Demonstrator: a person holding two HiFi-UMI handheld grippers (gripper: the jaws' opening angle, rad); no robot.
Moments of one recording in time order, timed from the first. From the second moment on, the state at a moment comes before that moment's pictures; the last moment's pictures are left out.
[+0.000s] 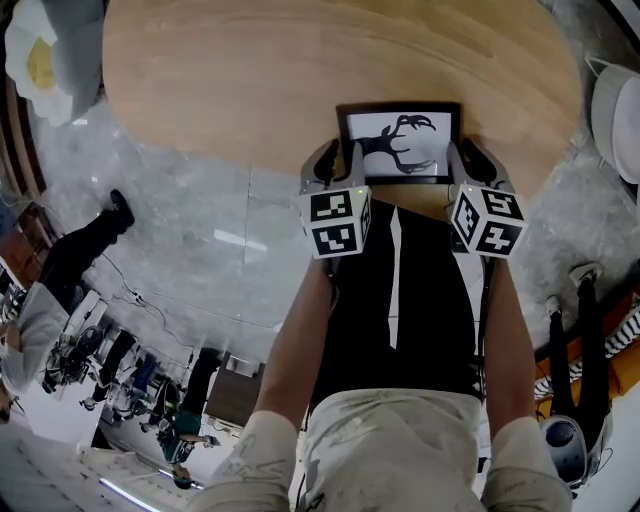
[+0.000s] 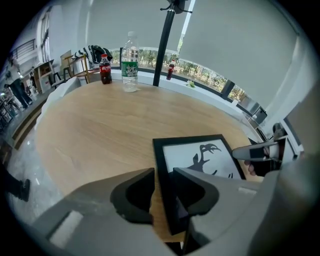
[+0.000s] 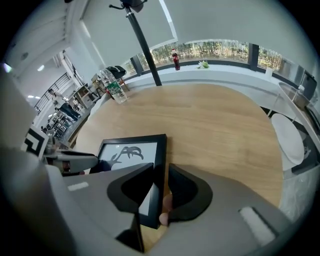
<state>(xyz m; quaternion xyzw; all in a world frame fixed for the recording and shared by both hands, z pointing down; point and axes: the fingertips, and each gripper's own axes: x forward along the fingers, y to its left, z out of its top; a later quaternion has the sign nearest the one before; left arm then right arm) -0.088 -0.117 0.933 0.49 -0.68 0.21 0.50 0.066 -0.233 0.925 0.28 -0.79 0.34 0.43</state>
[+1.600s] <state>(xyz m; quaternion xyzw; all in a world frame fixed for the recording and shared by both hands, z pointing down) -0.119 -0.142 0.774 0.51 -0.74 0.15 0.43 0.027 -0.262 0.774 0.27 -0.84 0.27 0.39</state>
